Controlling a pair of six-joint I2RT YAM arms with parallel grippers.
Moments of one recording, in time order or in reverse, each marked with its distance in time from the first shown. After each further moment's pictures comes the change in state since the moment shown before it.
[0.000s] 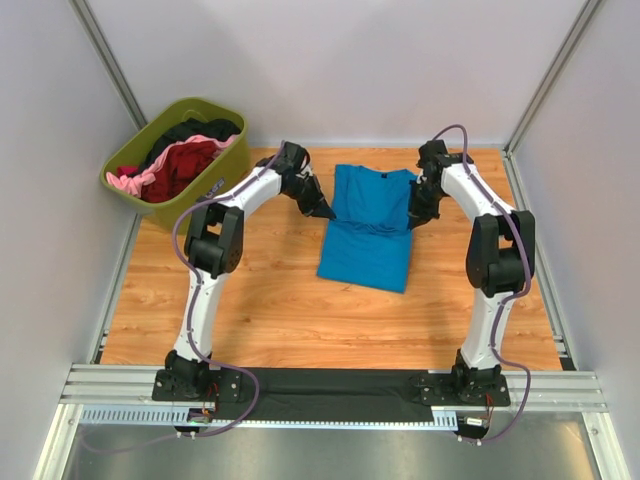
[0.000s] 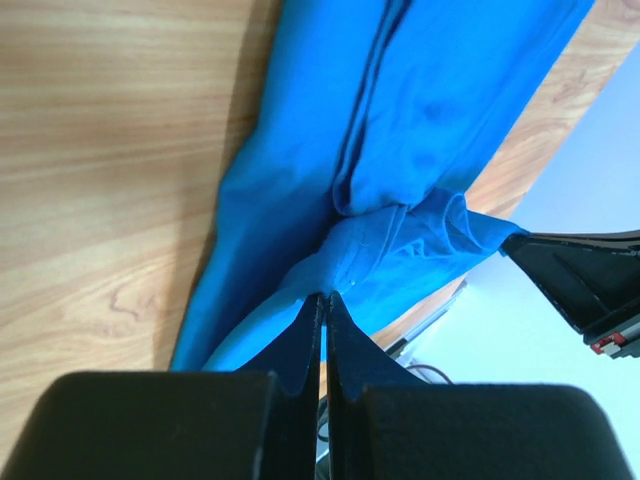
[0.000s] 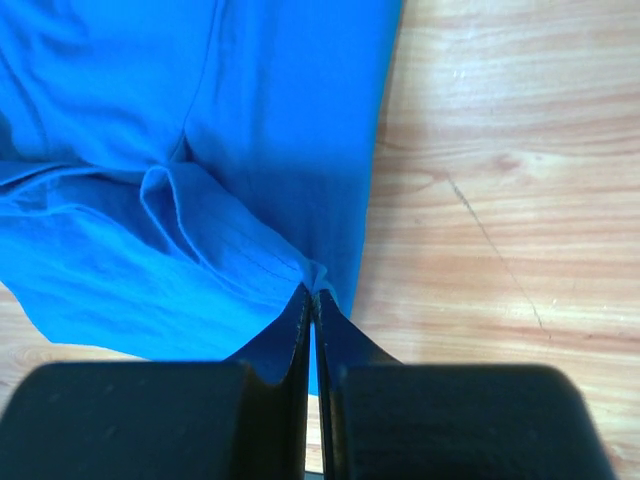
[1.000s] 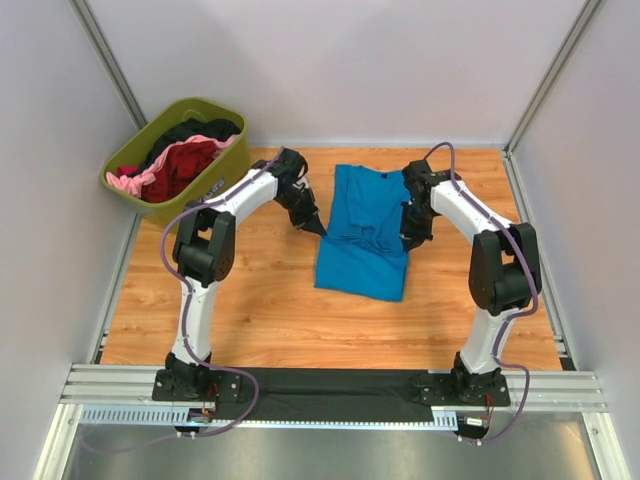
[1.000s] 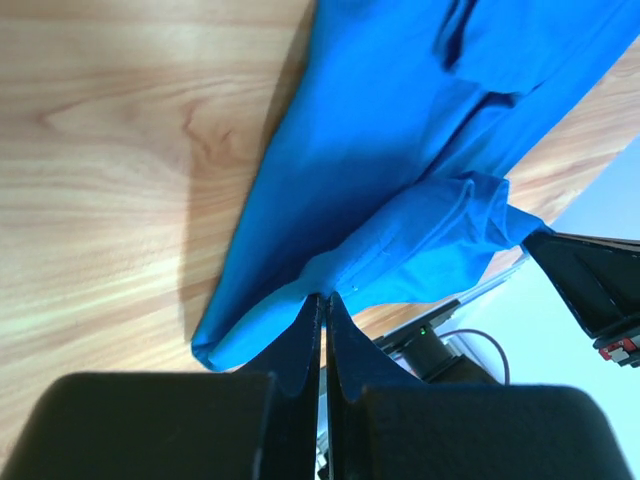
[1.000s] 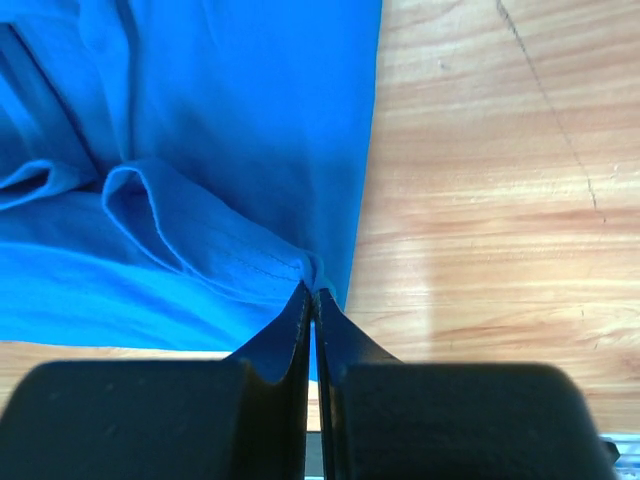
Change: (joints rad) left arm -0.024 -0.152 -0.157 -0.177 -0.074 0.096; right arm 0.118 -0.146 -0.227 -0.010 0.105 0.129
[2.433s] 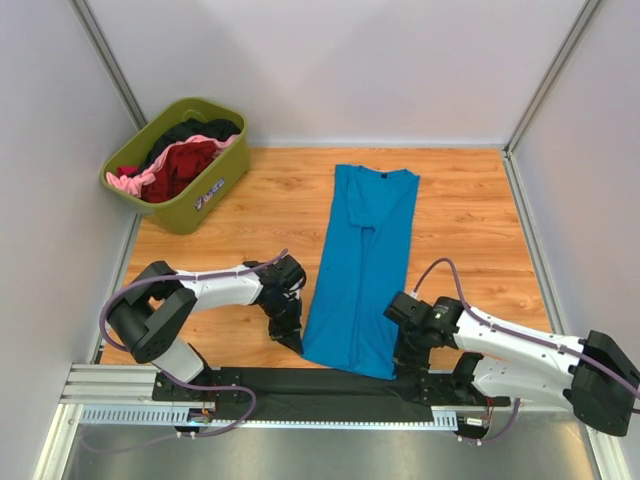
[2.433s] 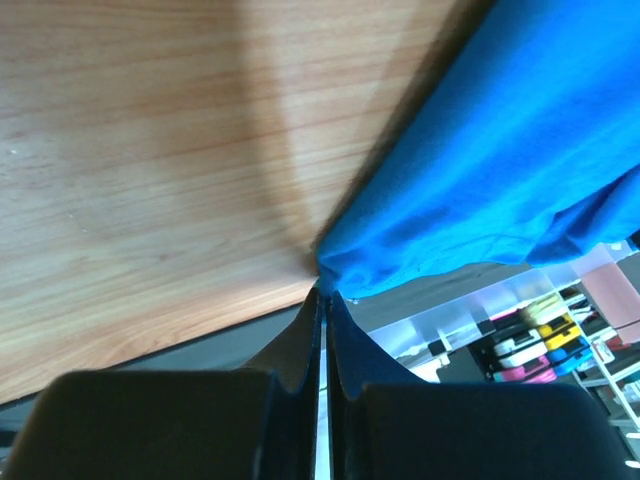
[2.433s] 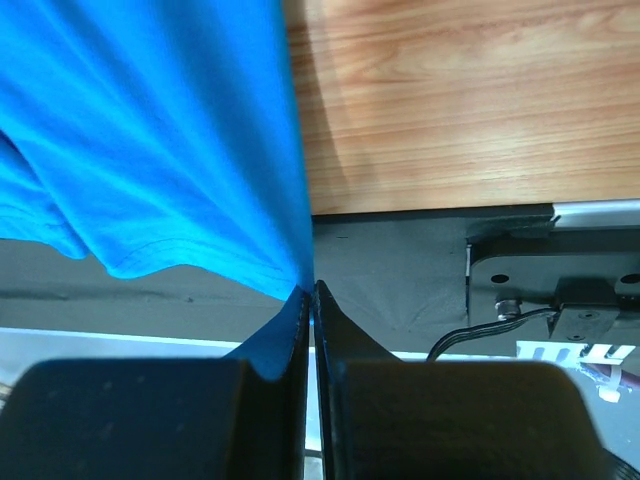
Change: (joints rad) left arm -0.373 -0.639 -1.091 0.271 -0.057 -0.125; right arm 0.723 -0.860 -0.956 0.085 -0.117 0.810
